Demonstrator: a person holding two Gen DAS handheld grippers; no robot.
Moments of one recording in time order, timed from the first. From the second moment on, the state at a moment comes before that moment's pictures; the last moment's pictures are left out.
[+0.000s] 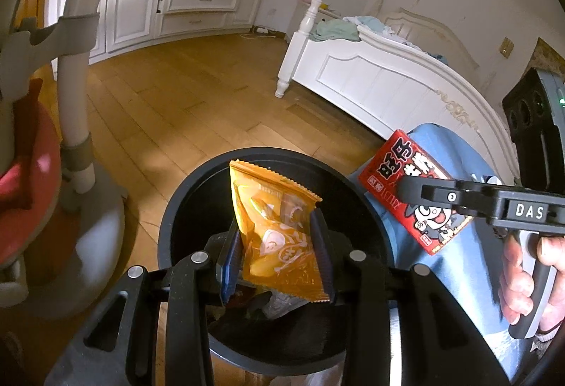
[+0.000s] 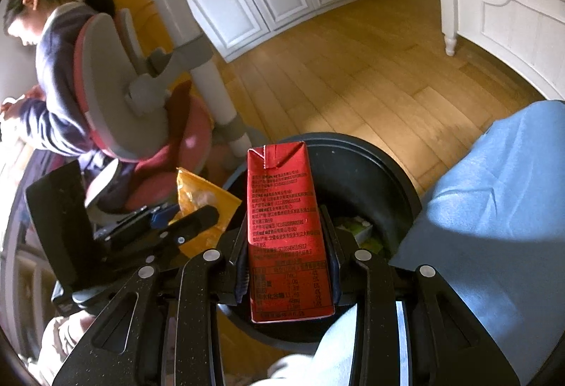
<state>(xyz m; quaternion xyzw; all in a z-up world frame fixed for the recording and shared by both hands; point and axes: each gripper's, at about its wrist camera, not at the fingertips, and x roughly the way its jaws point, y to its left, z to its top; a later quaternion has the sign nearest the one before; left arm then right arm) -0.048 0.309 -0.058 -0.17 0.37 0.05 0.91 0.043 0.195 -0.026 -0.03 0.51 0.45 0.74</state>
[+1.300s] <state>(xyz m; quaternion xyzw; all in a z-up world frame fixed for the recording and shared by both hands) 0.077 0.059 -0.020 -0.07 0.42 -0.18 0.88 0.103 -0.178 0.022 0.04 0.42 0.28 0.86</state>
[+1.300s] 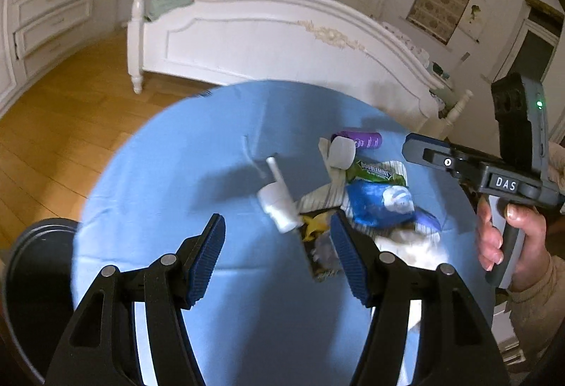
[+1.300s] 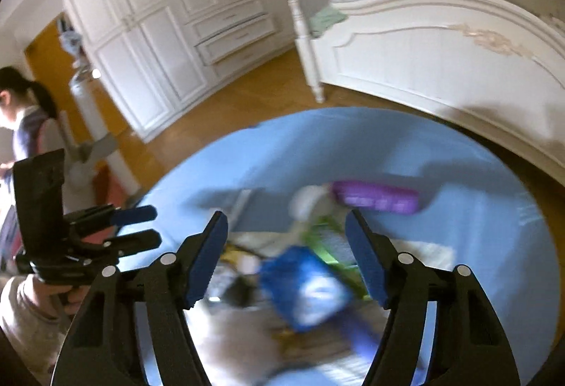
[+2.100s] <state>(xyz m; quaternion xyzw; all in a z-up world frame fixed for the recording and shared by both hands) 0.121 0.046 -0.049 -0.07 0.45 -0.16 0.87 0.155 -0.144 -0.028 0.06 0.48 0.28 0.83</state>
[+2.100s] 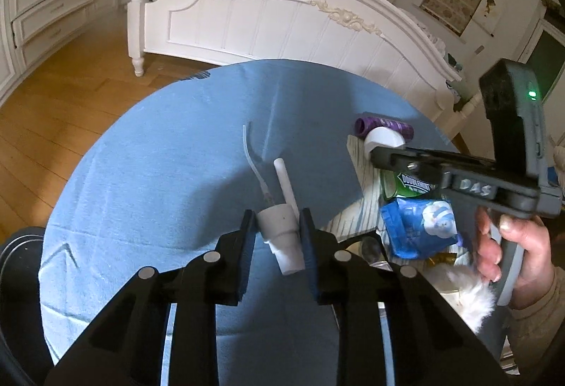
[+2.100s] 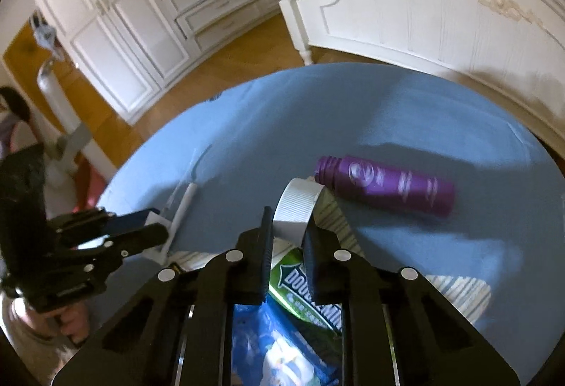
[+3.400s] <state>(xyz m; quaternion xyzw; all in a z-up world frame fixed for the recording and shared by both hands) -0.048 0.294 -0.048 -0.19 0.35 0.01 0.92 0.031 0.151 0.011 0.00 0.50 0.48 0.72</state>
